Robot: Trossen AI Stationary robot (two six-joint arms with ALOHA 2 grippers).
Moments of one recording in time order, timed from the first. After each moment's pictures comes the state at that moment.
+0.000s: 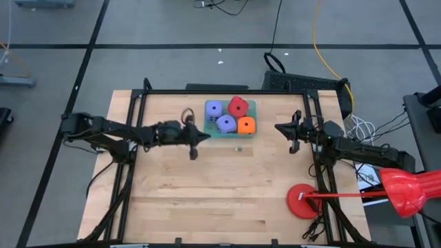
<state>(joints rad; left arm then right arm) 0.09 1.35 0.53 0.48 -0.08 0.06 -0.37 0.33 0.03 0.50 -0.16 0.17</state>
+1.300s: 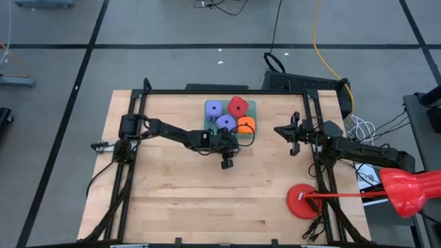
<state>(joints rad) 0.04 2.03 1.21 0.03 -0.08 0.00 -0.37 0.34 0.02 0.47 -0.21 0.16</state>
